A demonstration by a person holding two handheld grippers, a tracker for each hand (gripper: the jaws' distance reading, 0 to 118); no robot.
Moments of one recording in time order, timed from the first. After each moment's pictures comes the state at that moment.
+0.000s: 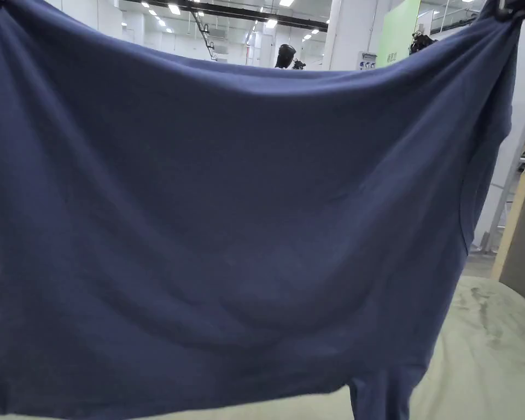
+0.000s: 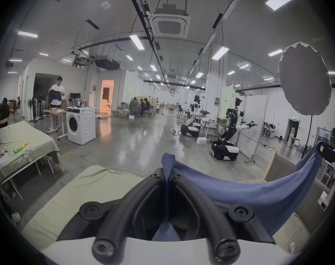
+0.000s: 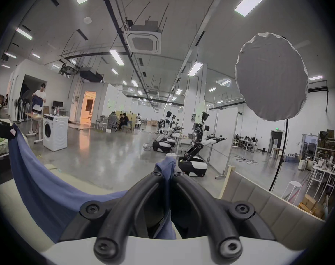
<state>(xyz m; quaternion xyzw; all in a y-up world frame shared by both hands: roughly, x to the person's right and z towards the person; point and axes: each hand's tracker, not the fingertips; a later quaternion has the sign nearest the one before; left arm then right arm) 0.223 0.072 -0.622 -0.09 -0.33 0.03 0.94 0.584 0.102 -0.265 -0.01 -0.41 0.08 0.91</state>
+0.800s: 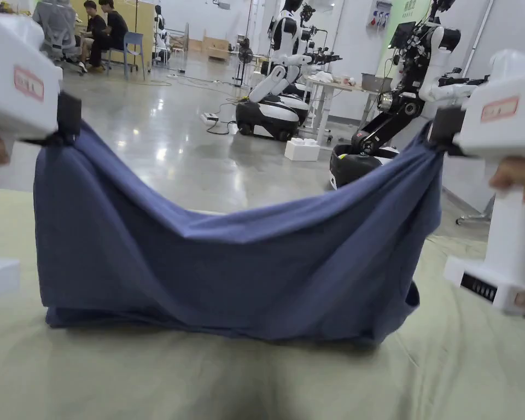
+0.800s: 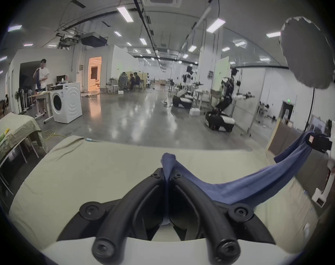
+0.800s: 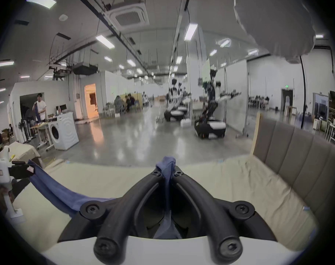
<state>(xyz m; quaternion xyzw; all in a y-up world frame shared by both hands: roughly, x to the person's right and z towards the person) 0.333 -0.165 -0.668 -0.20 -0.38 -0.05 0.90 0.679 -0.124 -0.348 -0.14 -0.37 -0.08 0.91</state>
